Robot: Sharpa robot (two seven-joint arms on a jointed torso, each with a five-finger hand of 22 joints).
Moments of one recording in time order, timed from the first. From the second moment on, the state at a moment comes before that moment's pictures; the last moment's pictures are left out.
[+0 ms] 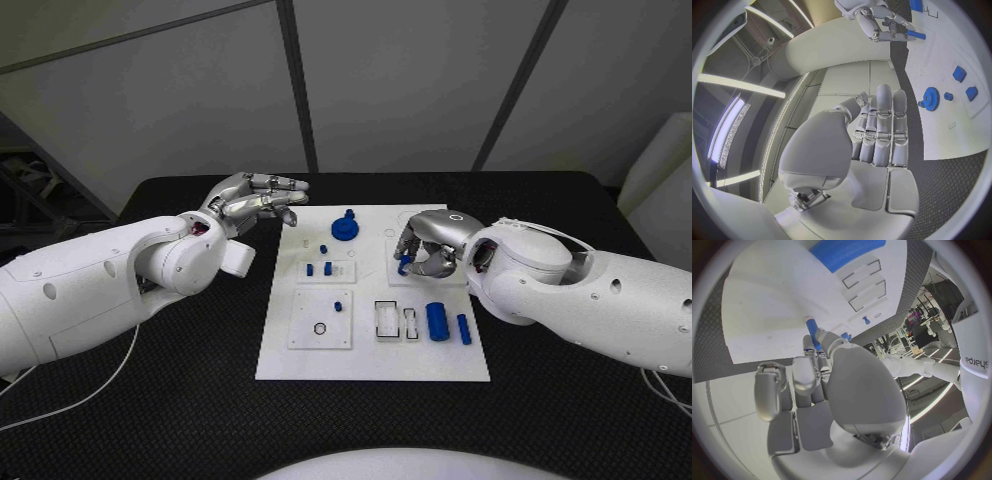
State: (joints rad) left arm 1.15 -0.87 0.04 1.43 -0.13 -0.13 0.28; left_hand 1.37 -0.11 0.43 -0.10 0.09 1.05 0.16 0.11 0.08 1.23 0.09 0.09 0.08 1.28 0.01 0.64 0.48 0.18 0.97 0.11 0.73 0.76; right arm 1.11 -0.82 0.06 1.67 -1.67 -0.16 -0.33; right_hand 1.50 -0.11 0.38 0.07 0.19 1.15 0.11 0.09 0.09 1.28 0.05 0.14 0.10 1.46 -0.03 1.22 0.98 0.03 1.47 0.07 1.48 1.31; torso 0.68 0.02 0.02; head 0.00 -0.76
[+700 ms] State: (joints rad) left arm 1.14 -0.85 0.04 1.41 -0.12 -0.13 0.28; left_hand 1.37 -0.11 0.43 -0.10 0.10 1.05 0.16 0.11 0.08 1.23 0.09 0.09 0.08 1.28 0.01 0.64 0.48 0.18 0.97 0.11 0.73 0.76; right arm 1.10 -0.71 0.06 1.78 -1.65 -0.26 -0.26; right_hand 1.50 -0.10 0.39 0.05 0.20 1.15 0.11 0.08 0.09 1.28 0.05 0.11 0.10 1.46 -0.03 1.22 0.97 0.03 1.47 0.07 1.48 1.31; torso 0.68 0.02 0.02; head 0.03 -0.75
